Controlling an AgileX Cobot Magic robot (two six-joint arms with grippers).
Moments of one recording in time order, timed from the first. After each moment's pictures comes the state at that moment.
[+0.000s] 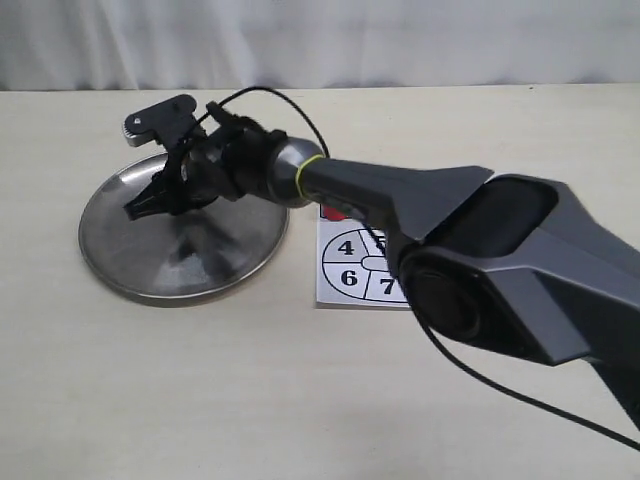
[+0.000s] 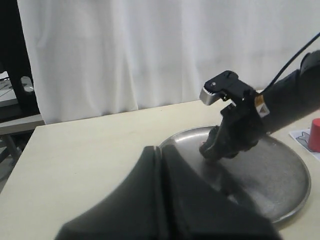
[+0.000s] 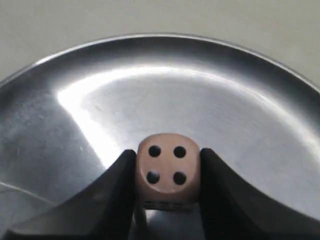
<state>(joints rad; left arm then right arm) 0.01 0.00 0.00 0.15 0.18 -0.10 0.74 2.61 -2.19 -0.19 0.46 0.25</state>
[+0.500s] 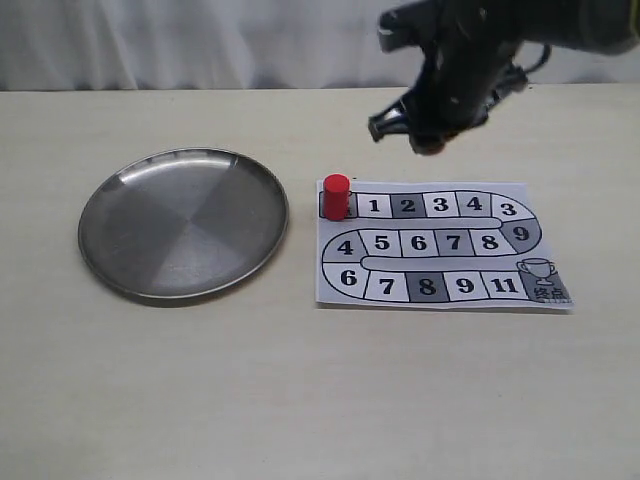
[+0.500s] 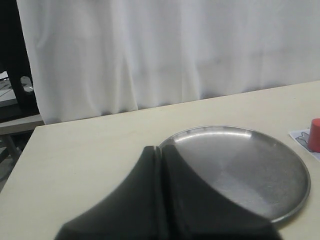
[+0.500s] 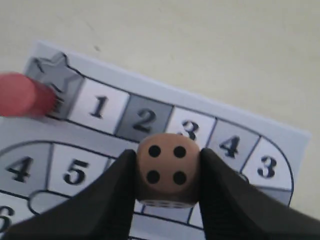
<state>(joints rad) 0.01 0.00 0.00 0.15 0.18 -0.10 0.34 1.95 -1.52 -0.25 0.83 0.20</state>
